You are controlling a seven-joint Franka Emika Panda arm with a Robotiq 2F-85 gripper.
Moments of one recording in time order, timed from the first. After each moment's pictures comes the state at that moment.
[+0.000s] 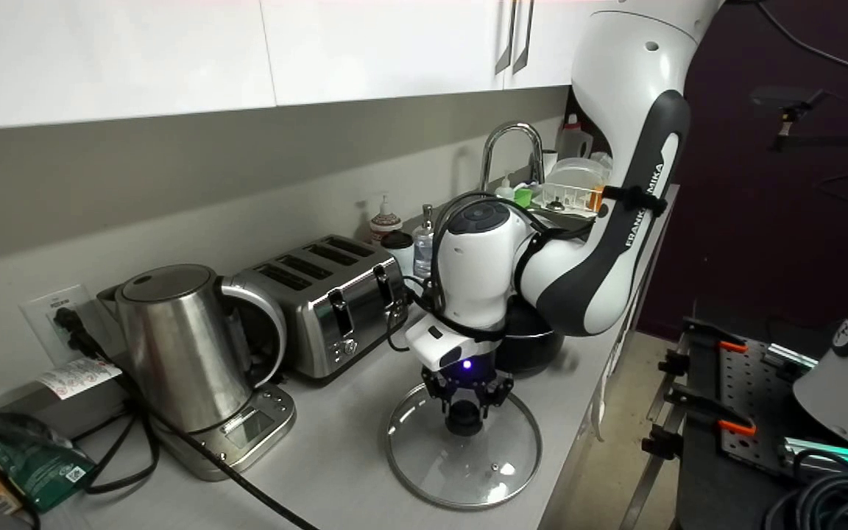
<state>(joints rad) 0.20 0.66 0.20 -2.18 -0.70 2.78 -0.98</state>
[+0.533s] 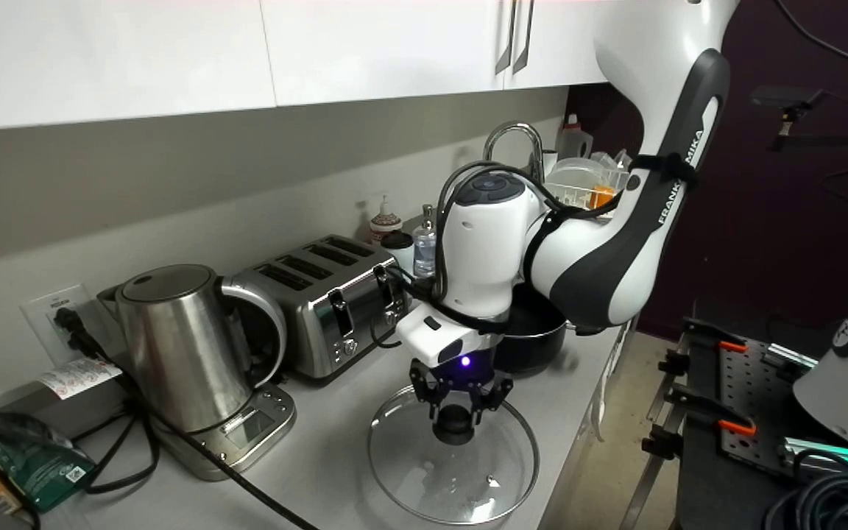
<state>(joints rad) 0.19 0.56 0.30 -2.22 -0.69 2.78 -0.99</state>
